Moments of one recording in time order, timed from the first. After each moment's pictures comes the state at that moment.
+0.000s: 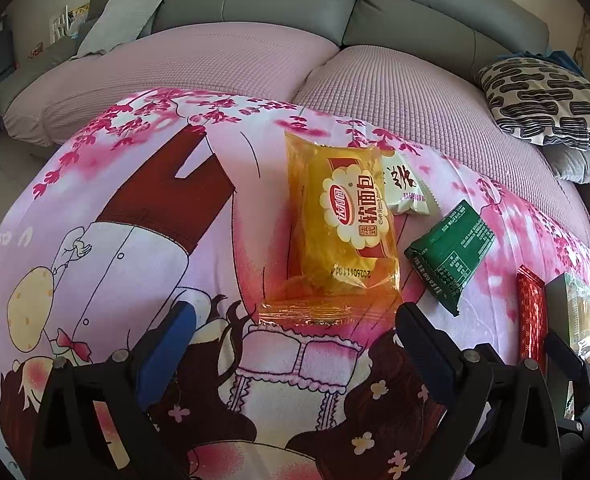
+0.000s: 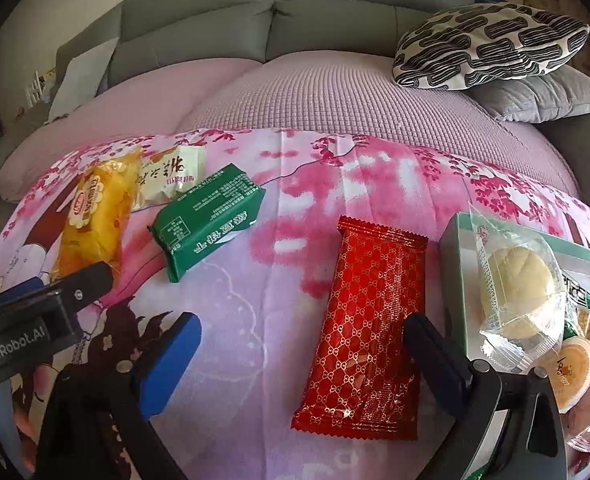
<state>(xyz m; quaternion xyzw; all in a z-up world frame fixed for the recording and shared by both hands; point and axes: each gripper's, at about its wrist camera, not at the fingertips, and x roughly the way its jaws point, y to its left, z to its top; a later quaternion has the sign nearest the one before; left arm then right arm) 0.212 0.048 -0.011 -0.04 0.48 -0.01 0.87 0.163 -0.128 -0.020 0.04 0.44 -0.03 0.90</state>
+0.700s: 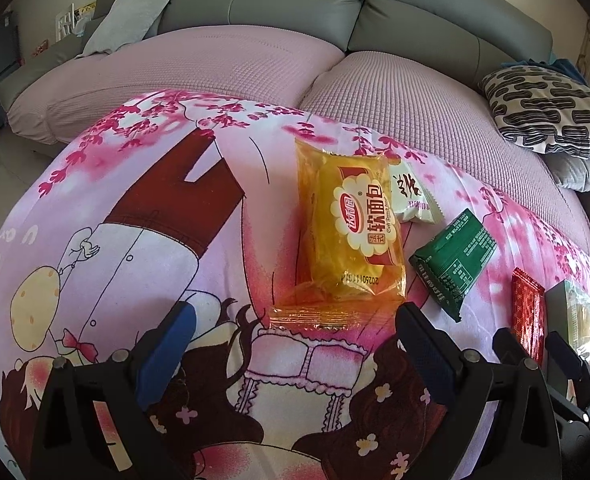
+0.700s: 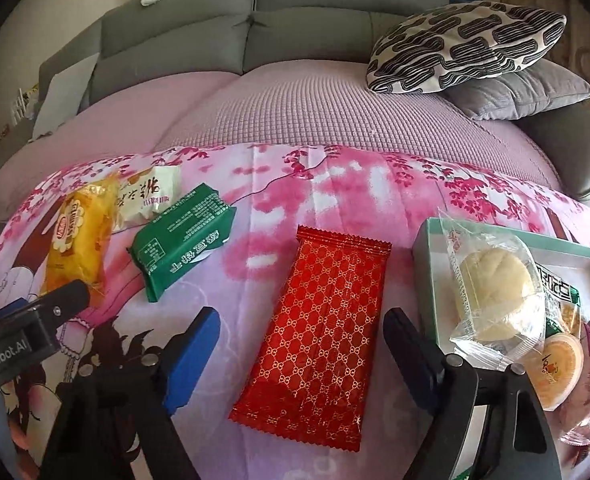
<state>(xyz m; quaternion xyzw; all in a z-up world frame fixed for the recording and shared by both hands) 0.210 0.055 -0.007 -0.05 0.47 -0.01 0.88 0.166 -0.136 -0.017 0.04 0.42 -0.07 0.90</state>
